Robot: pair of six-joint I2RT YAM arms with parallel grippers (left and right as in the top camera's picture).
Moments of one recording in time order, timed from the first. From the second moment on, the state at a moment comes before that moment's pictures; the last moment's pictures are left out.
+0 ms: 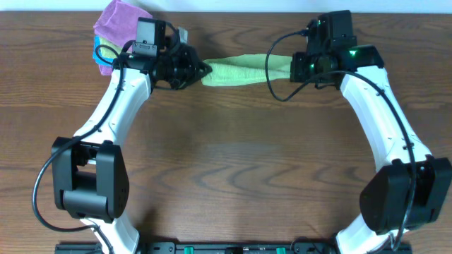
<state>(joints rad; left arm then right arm) -0.17 1.88 1.49 -0.59 0.72 -0.67 0.16 1.81 1.60 -0.86 -0.16 0.20</state>
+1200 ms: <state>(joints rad) -0.17 1.58 0.99 -0.83 0.65 -0.40 0.33 1.50 1.04 -0.86 -0.16 0.28</state>
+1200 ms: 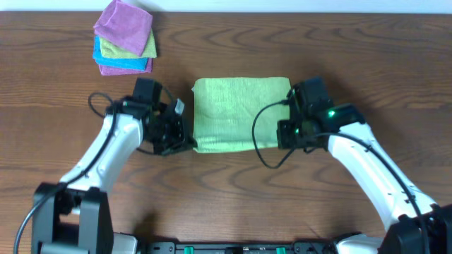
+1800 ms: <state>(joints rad) -0.17 1.52 0.74 -0.75 0.68 -0.47 0.51 1.49 0.88 -0.81 -0.12 0.43</state>
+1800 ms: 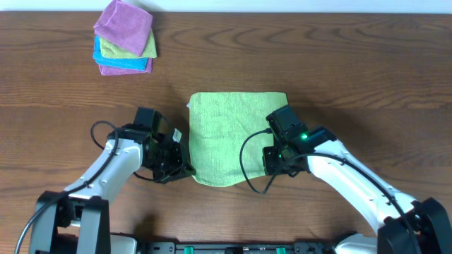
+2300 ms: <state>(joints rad) -0.17 1.49 0.74 -0.29 0.63 -0.75 0.51 1.43 0.88 -0.44 0.09 0.43</state>
